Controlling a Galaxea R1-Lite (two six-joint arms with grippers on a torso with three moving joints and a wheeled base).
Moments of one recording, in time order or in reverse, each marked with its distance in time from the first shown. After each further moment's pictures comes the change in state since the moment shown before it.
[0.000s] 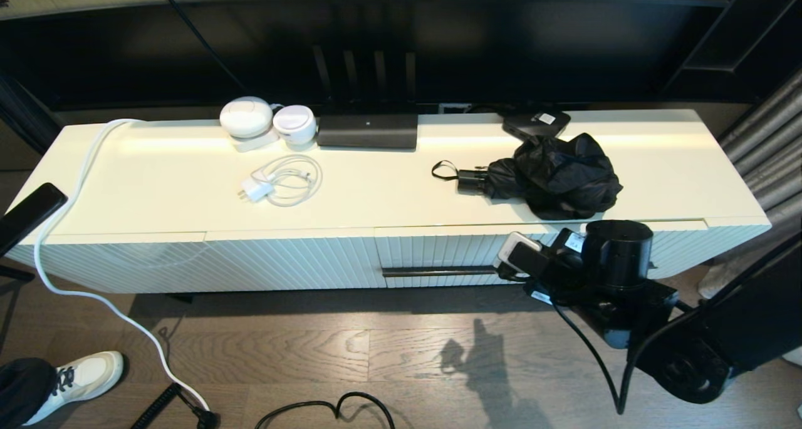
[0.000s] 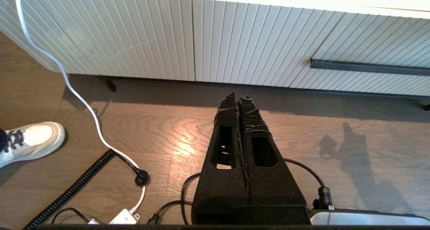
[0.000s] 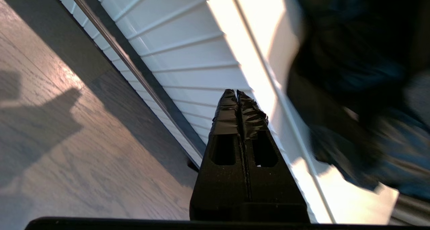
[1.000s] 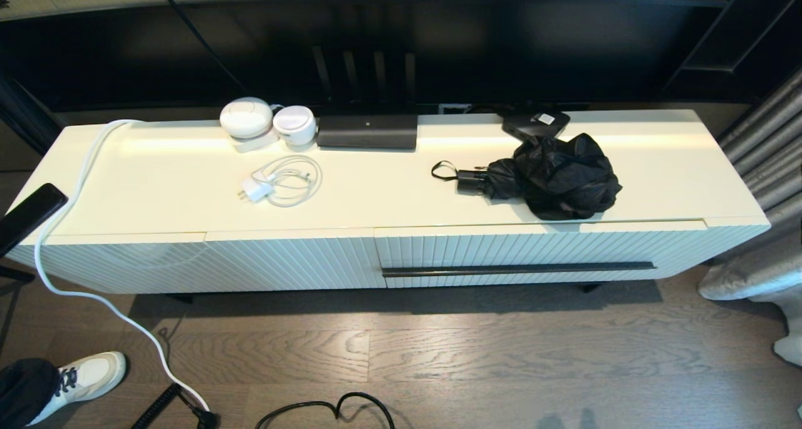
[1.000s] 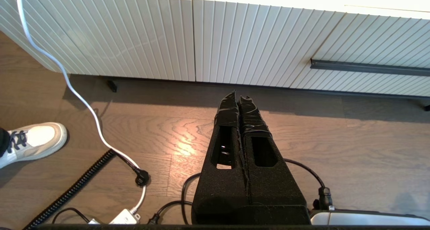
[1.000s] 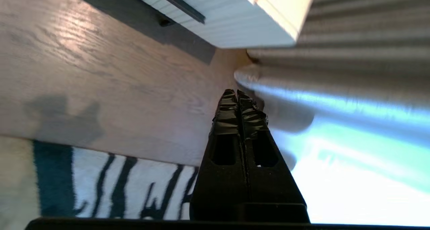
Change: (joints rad) left arm 0.000 0.000 0.000 0.000 -0.001 0.000; right arm -0.383 -1.115 0.164 1.089 -0.009 0.317
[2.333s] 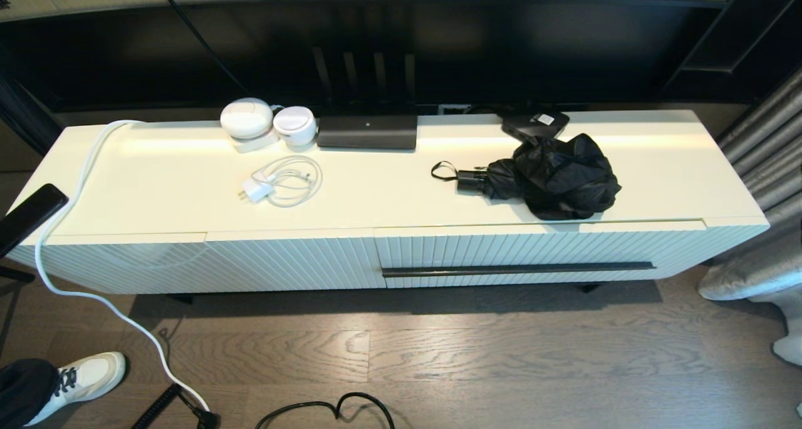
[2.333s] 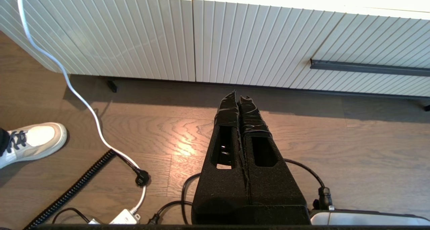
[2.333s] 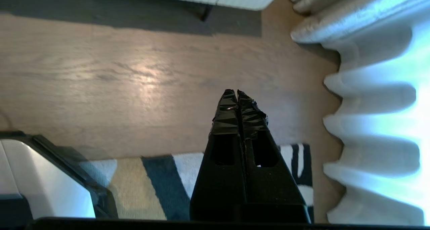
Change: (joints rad) left arm 0.000 0.000 0.000 0.000 0.000 0.001; right arm -0.075 -0.640 0.407 0.156 0.104 0.465
